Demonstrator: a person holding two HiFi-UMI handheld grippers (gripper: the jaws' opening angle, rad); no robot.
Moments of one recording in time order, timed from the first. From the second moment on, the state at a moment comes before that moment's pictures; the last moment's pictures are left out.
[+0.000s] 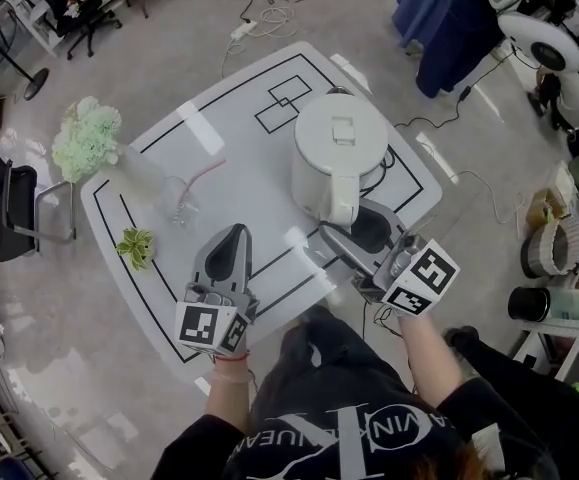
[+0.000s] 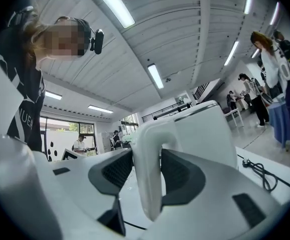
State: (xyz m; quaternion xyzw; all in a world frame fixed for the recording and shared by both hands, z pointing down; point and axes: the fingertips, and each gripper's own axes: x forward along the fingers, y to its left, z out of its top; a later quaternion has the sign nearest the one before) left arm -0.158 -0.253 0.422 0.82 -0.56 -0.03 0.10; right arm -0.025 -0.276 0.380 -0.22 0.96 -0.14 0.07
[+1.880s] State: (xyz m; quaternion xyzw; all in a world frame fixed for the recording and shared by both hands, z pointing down) left arm -0.146 -0.258 0.402 0.83 -0.56 -0.03 0.08; right arm 0.019 -0.306 0.321 -0.24 0.95 -0.14 0.17
